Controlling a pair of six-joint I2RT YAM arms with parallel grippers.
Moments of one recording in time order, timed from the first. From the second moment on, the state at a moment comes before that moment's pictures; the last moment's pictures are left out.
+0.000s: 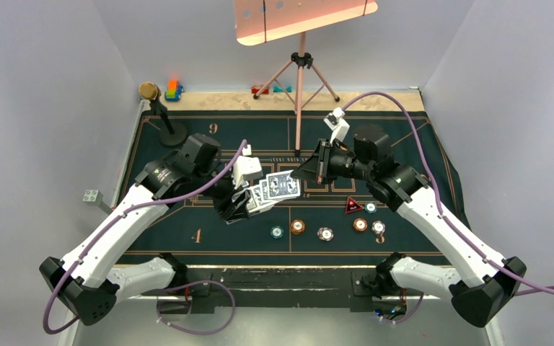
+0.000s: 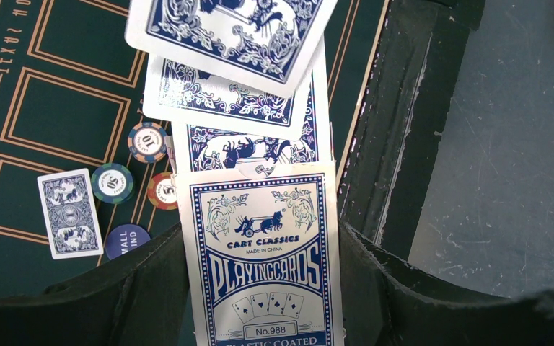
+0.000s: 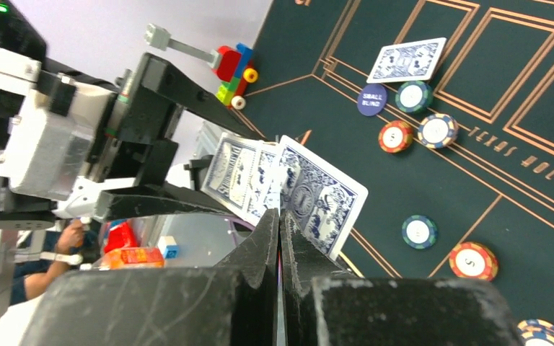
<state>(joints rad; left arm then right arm) -0.61 1.09 1.18 -0.99 0.57 0.38 0.61 1.07 1.10 -0.43 -0.46 0.70</state>
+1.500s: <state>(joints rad) -0.60 1.05 1.18 -1.01 0.57 0.38 -0.04 1.79 1.21 -0.21 -0.27 0.70</state>
